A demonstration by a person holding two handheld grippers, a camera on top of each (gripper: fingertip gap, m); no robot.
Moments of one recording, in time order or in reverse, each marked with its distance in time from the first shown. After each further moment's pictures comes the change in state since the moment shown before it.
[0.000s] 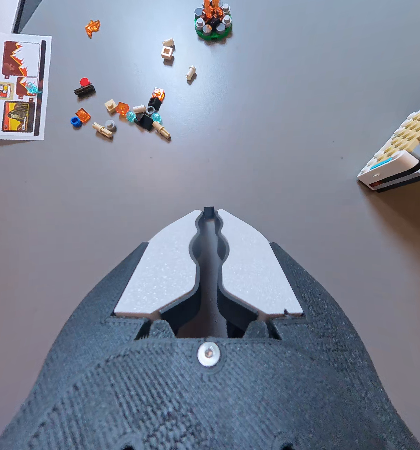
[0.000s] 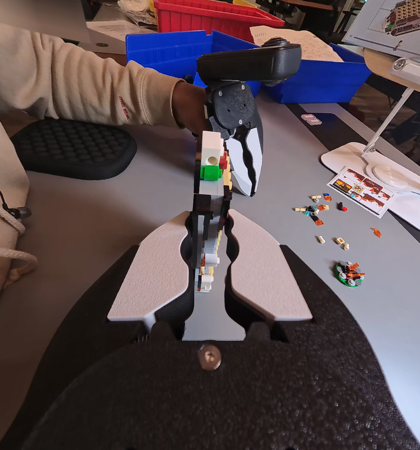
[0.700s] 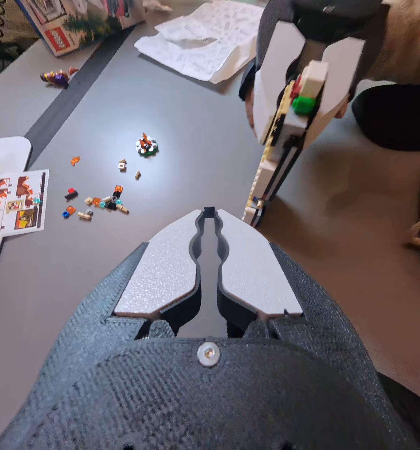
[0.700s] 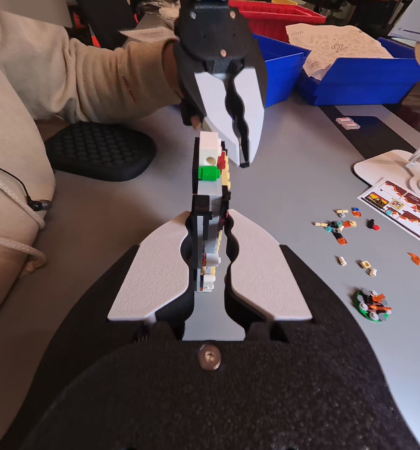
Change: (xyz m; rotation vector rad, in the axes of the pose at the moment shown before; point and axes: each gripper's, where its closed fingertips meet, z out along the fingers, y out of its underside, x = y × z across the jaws) left arm 0.060 -0.053 -0.075 0.292 0.184 0.141; right arm 0.001 -0.005 0.013 0.005 -0.160 0.010
